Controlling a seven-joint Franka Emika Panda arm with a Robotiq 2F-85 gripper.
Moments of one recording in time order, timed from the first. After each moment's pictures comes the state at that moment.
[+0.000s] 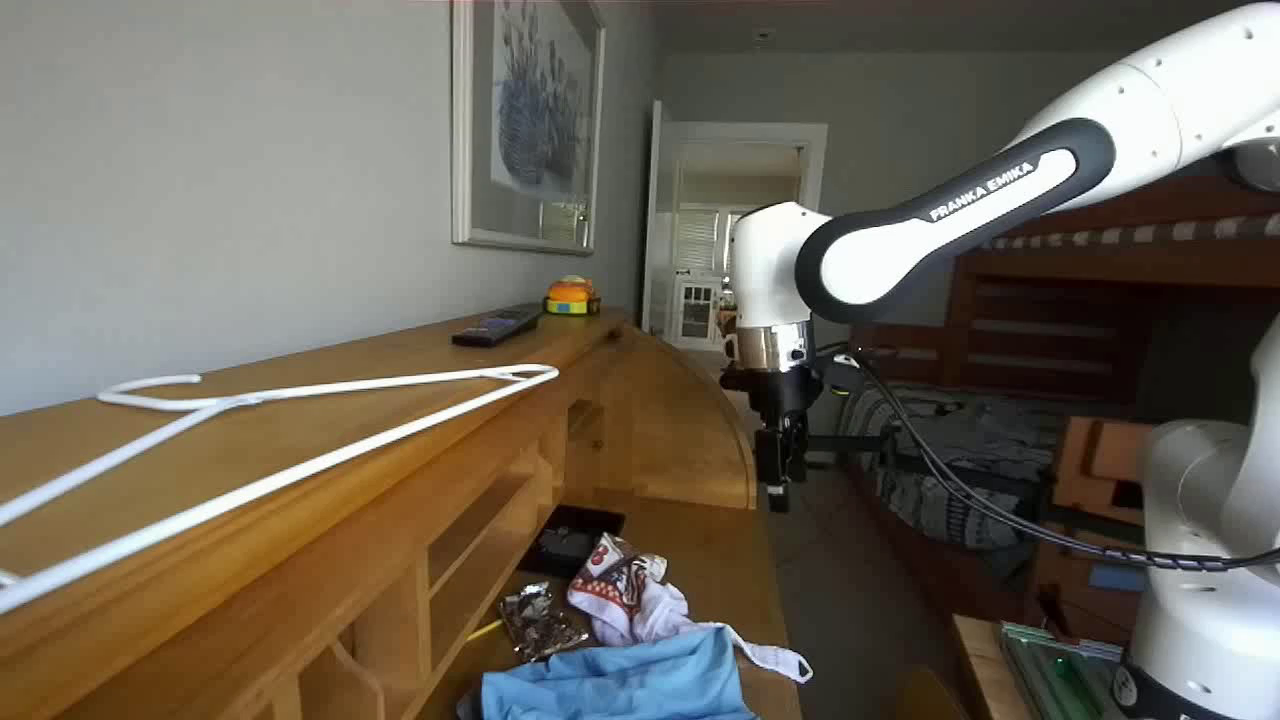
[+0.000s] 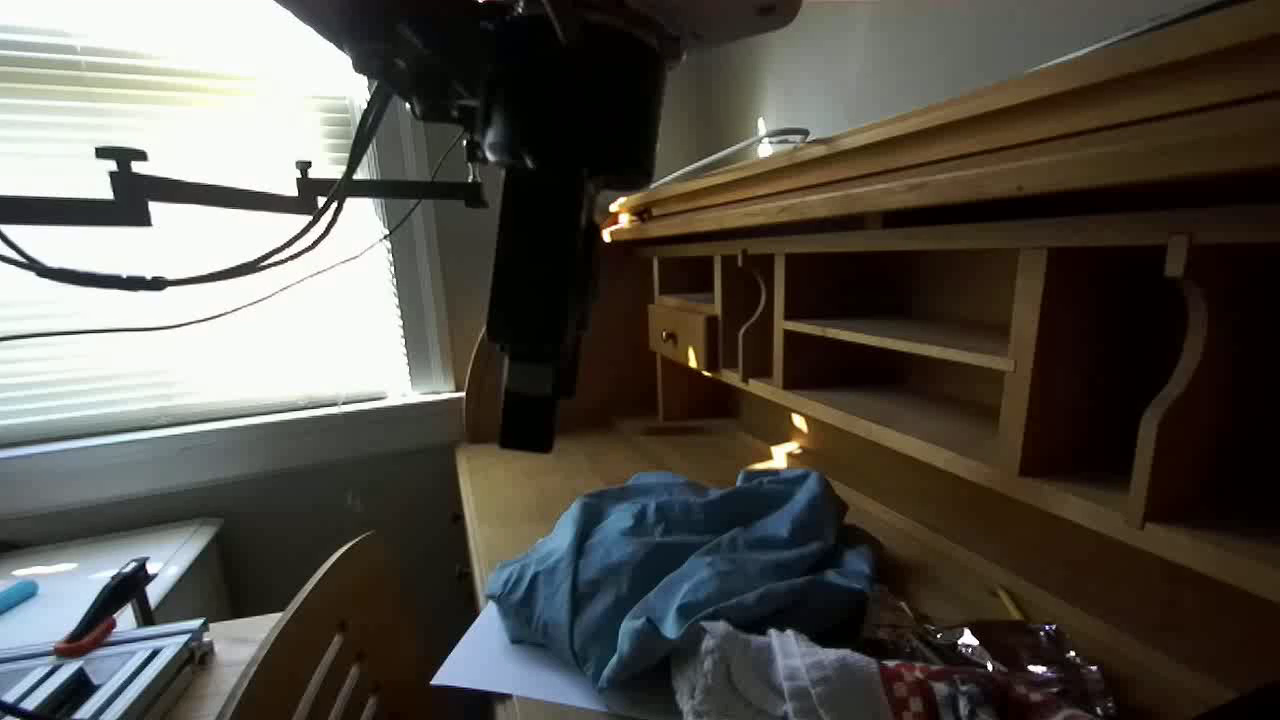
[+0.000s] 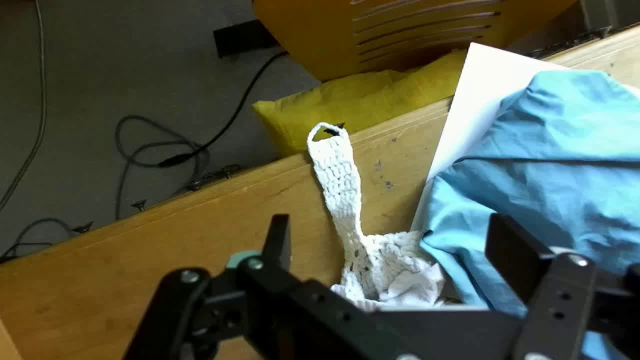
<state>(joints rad) -0.05 -0.25 0.01 -2.37 -0.03 1.95 0.17</state>
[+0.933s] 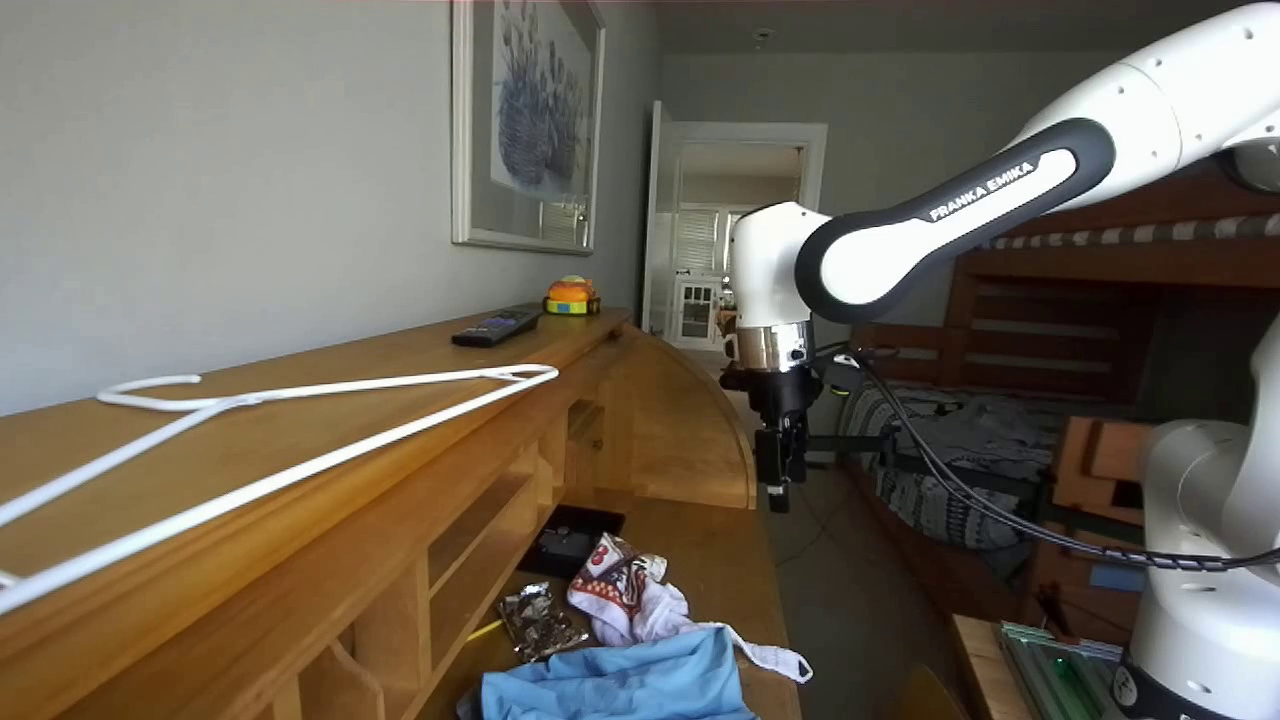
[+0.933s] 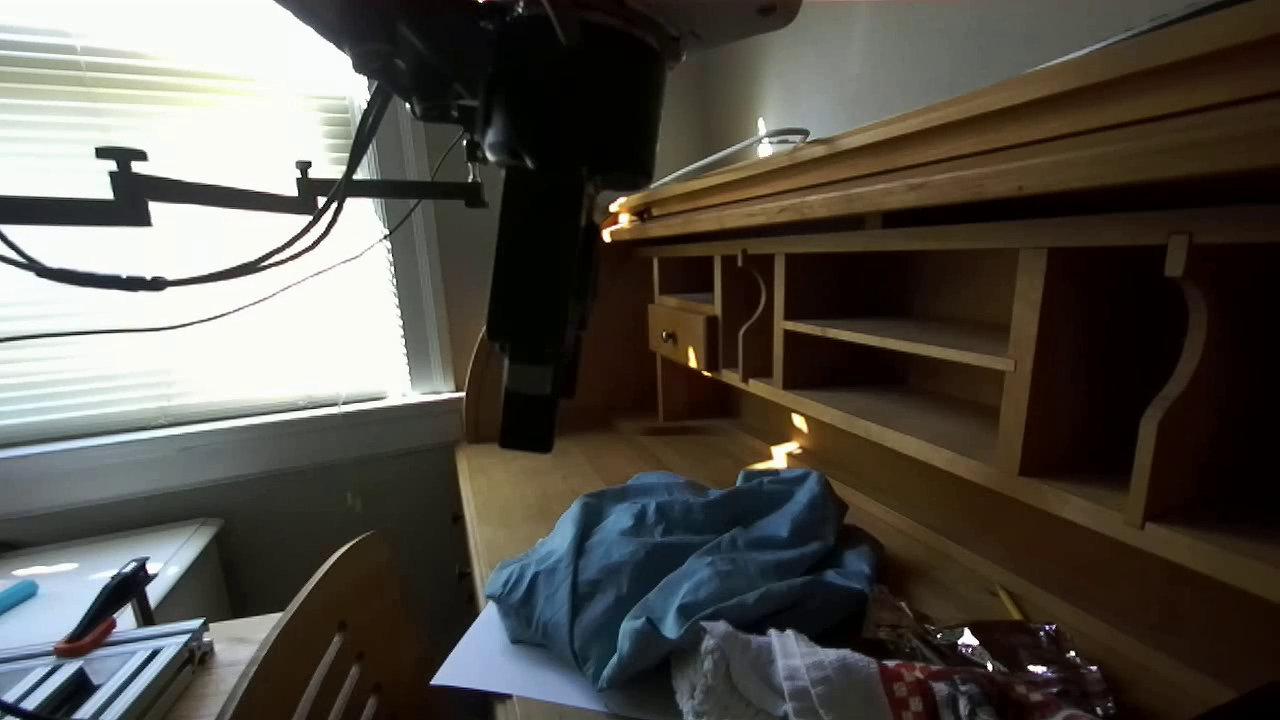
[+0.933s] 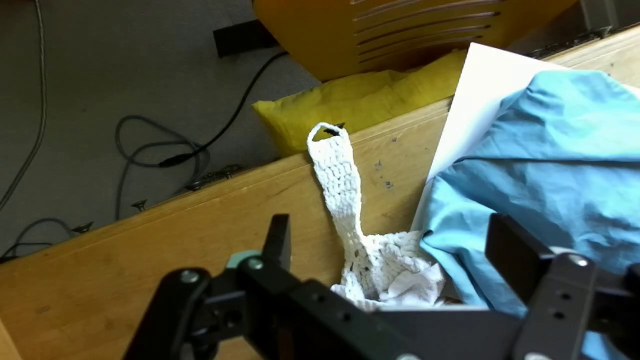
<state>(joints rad) -0.05 -0.25 0.01 -2.37 -0.03 1.95 0.17</state>
